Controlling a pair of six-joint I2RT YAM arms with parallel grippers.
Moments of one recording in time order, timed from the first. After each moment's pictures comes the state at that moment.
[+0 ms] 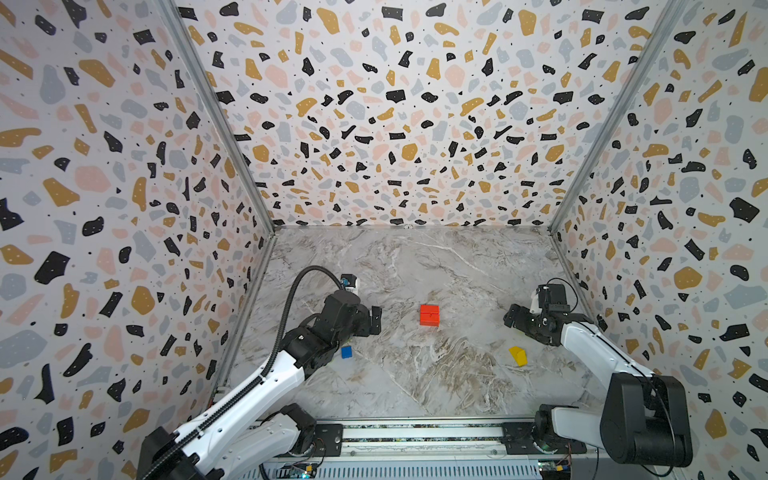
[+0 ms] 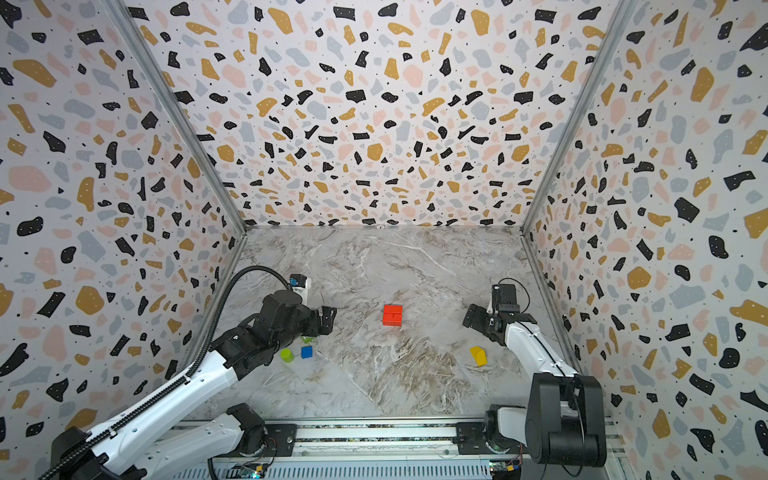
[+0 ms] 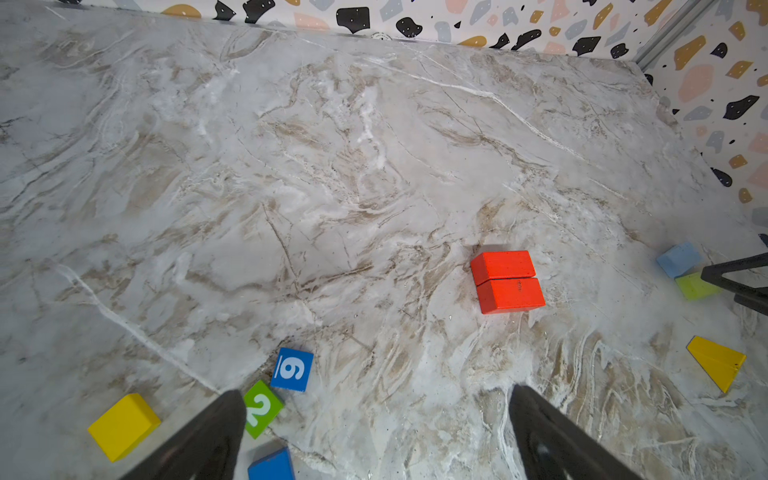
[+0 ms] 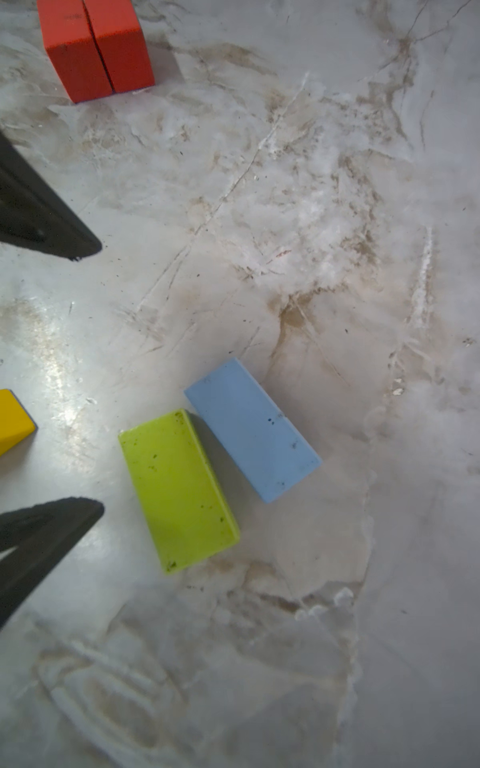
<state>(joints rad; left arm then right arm) -0.61 0.96 0.75 -0.48 -0.19 -0.42 -0.04 1.26 0.66 -0.45 -0.13 0.39</state>
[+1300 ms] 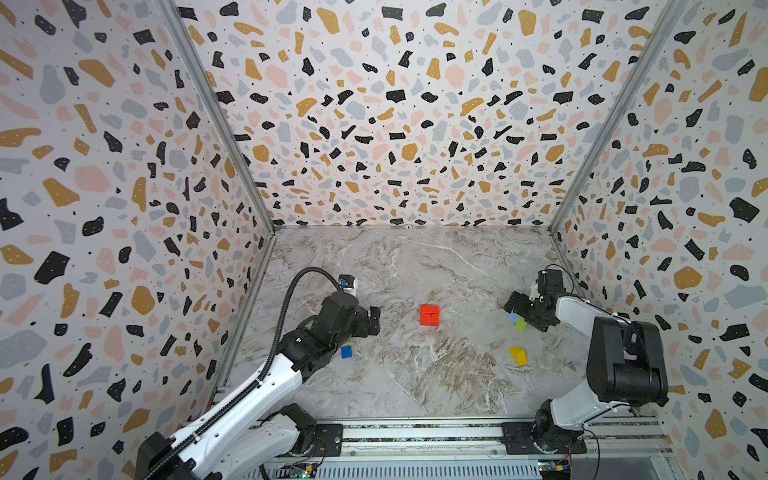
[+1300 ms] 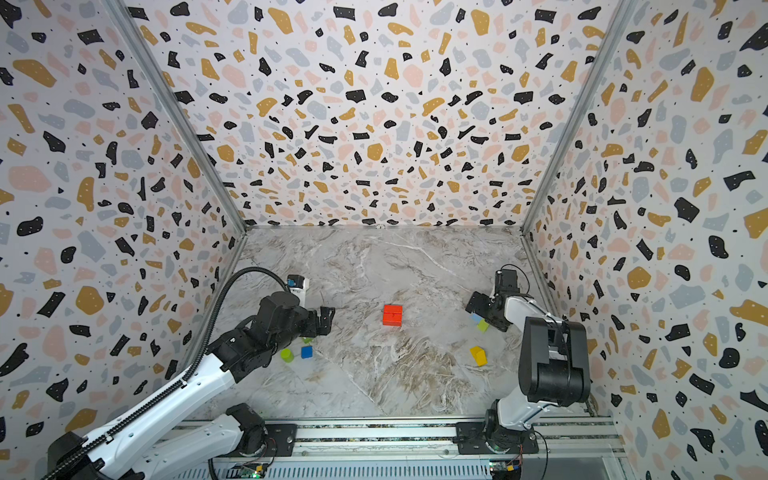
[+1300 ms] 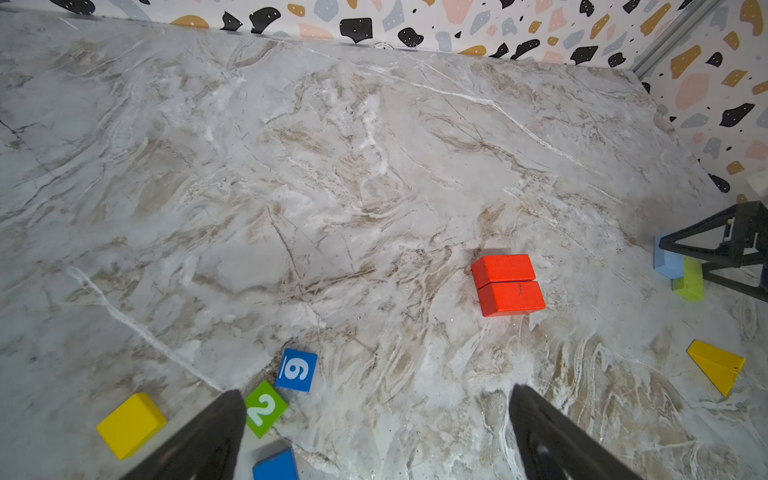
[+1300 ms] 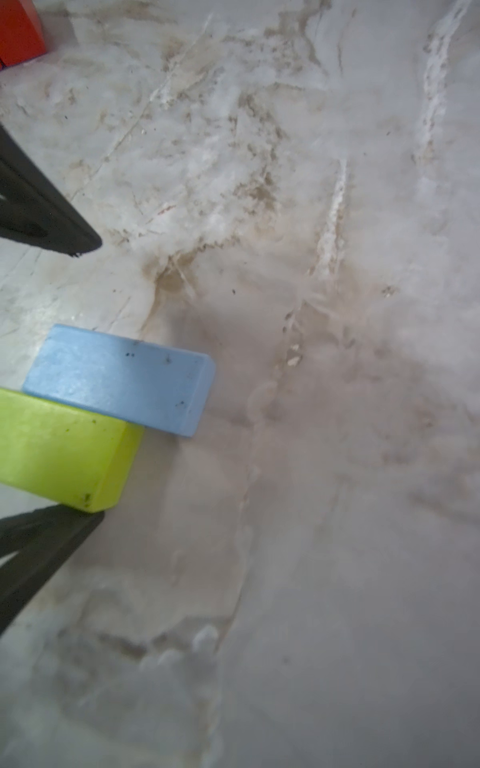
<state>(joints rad) -0.61 0.93 0.74 -0.48 -0.20 -0.42 -0.07 1.60 0.86 -0.39 -0.17 0.37</state>
